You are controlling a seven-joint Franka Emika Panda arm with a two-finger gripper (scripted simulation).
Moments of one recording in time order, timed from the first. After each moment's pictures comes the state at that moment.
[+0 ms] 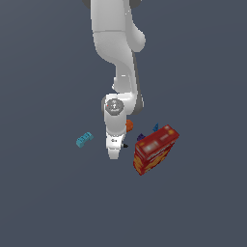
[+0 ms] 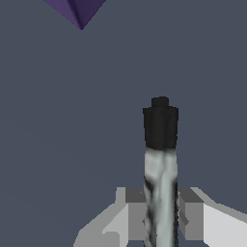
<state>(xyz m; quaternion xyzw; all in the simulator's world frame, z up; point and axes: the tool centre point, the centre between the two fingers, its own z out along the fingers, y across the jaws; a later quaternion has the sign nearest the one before) -0.024 -0.033 0.010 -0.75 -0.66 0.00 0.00</state>
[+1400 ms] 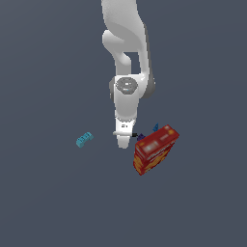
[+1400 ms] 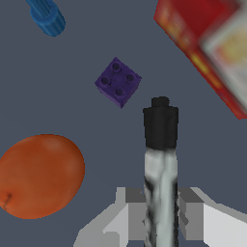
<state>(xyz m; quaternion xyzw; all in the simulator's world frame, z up) -0.042 0.009 0.087 -0.75 -0.66 0.00 0.00</state>
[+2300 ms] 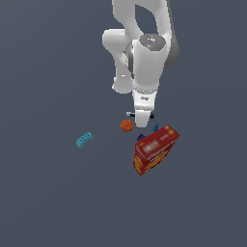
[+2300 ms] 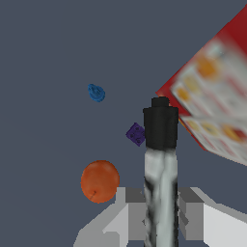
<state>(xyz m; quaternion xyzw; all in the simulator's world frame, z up) -0.066 0.074 0.201 -0.75 -0.66 0.00 0.00</state>
